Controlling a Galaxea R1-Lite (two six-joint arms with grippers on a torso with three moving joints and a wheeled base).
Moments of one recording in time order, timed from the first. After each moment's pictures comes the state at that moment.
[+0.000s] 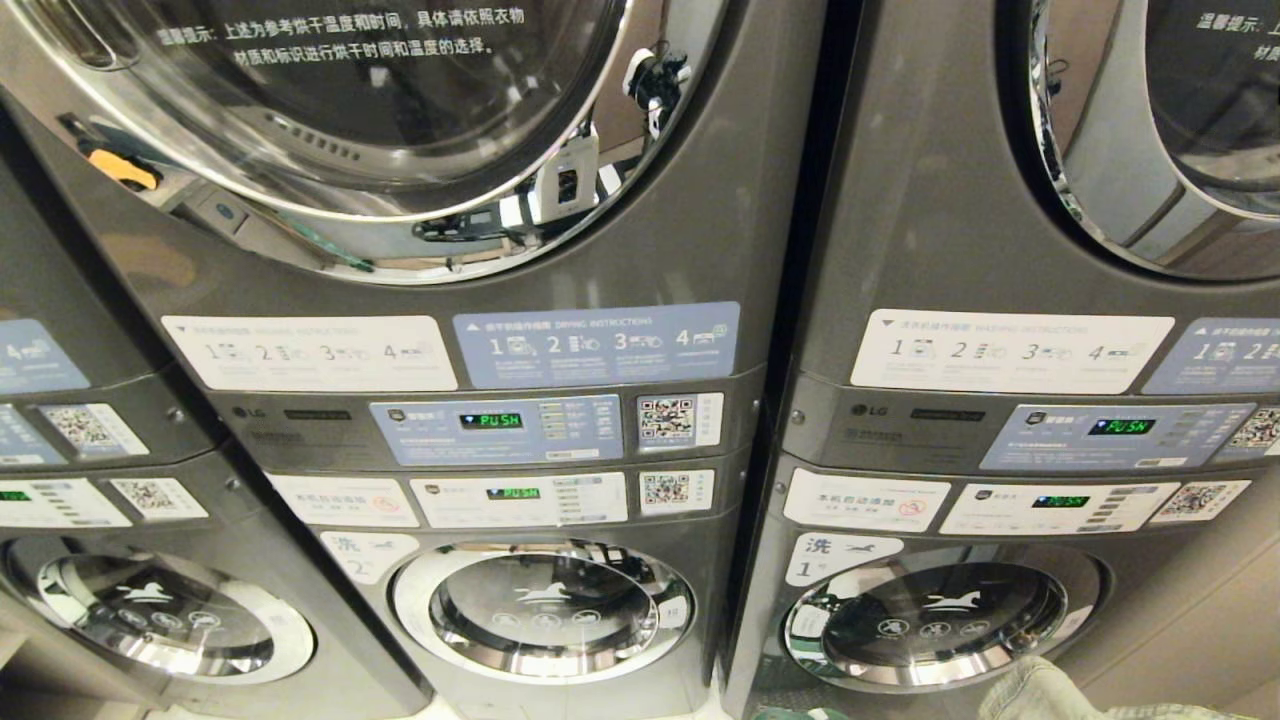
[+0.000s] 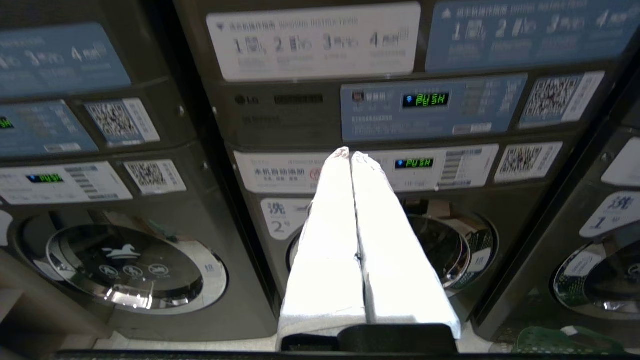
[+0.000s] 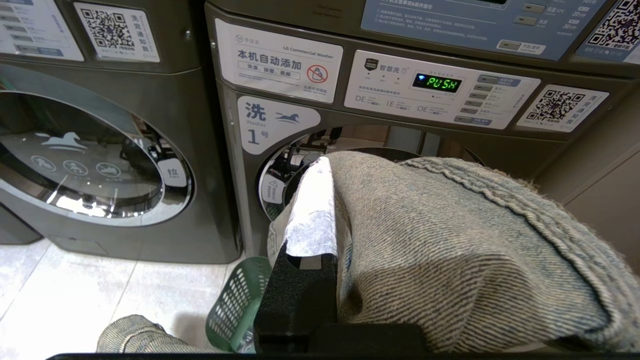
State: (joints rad) left arm 0.01 0.22 -0.42 0.13 0.04 0.11; right arm 0.00 0.00 -0.05 0.12 0.02 -0.12
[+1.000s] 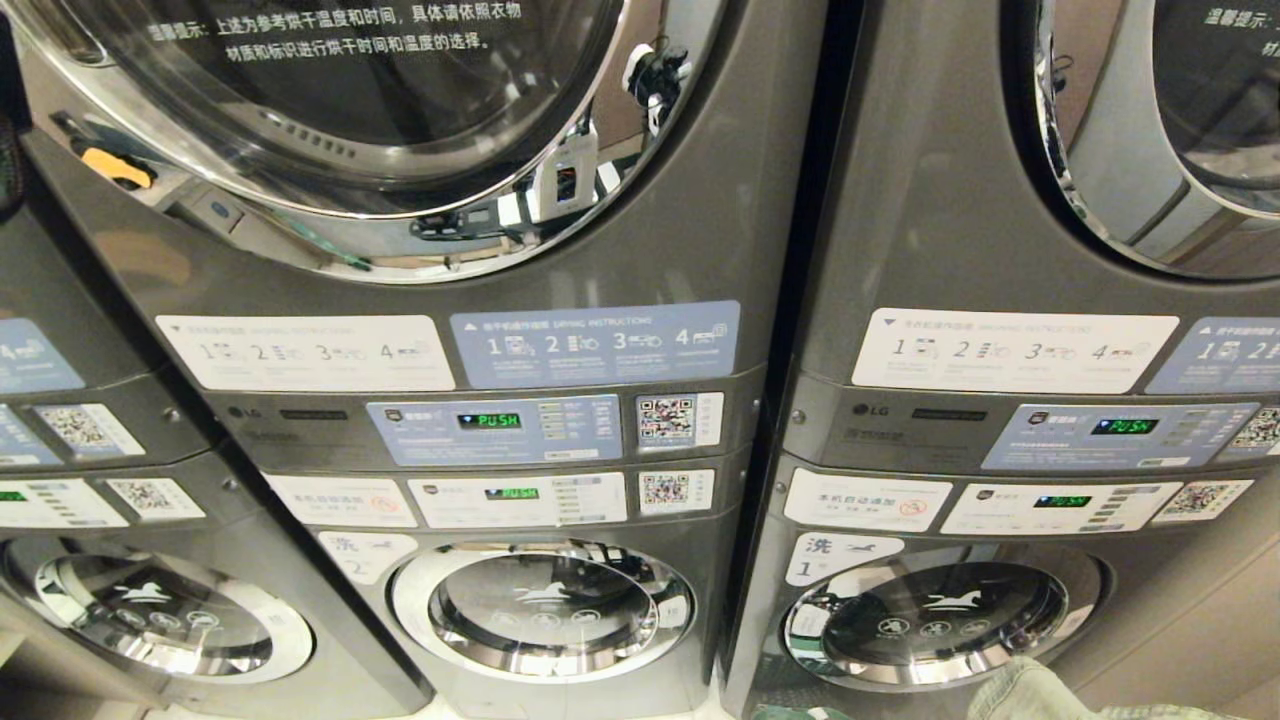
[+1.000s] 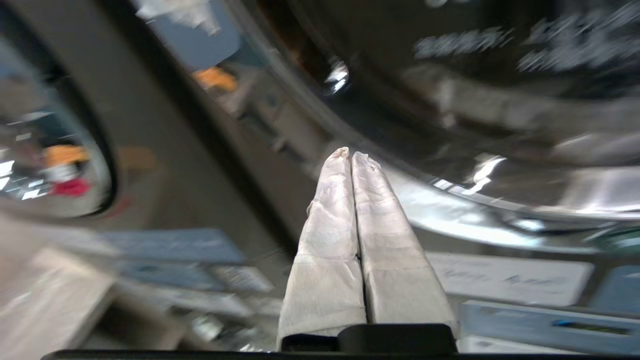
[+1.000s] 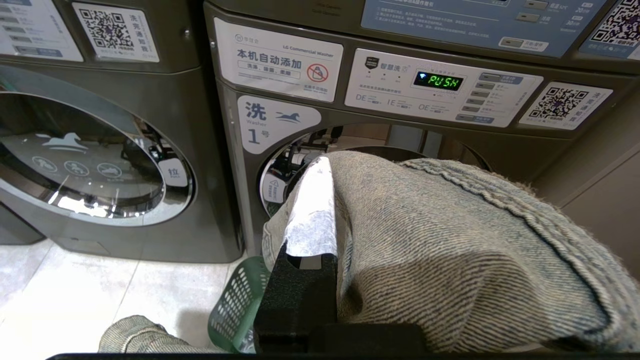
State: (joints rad) left arm -0.14 1.33 -1.46 0.00 0.42 0.38; right arm 0.00 0.00 -0.05 0.12 0.02 -0.12
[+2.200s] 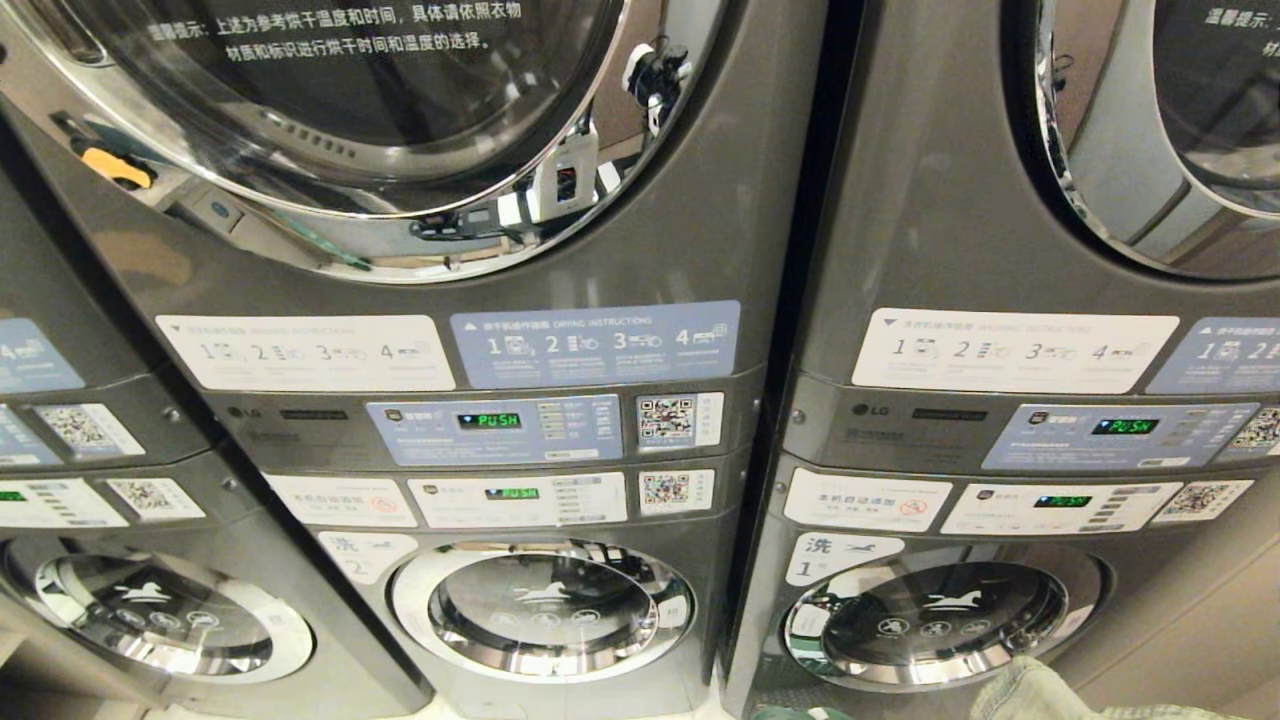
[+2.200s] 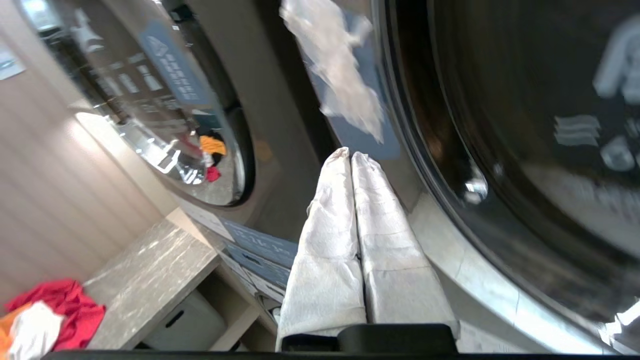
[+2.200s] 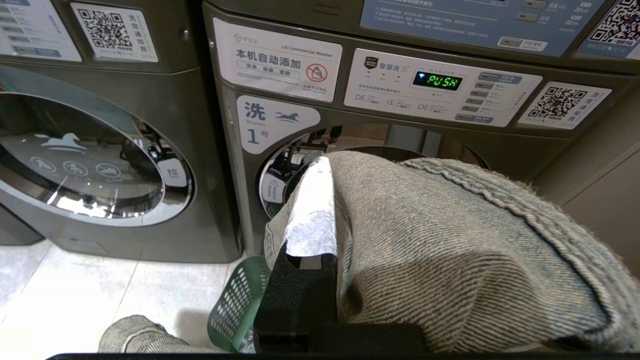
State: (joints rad) left arm -0.20 1.47 -1.76 -0.07 0.81 0.55; right arm 0.00 0.00 -0.05 0.12 0.02 -0.12
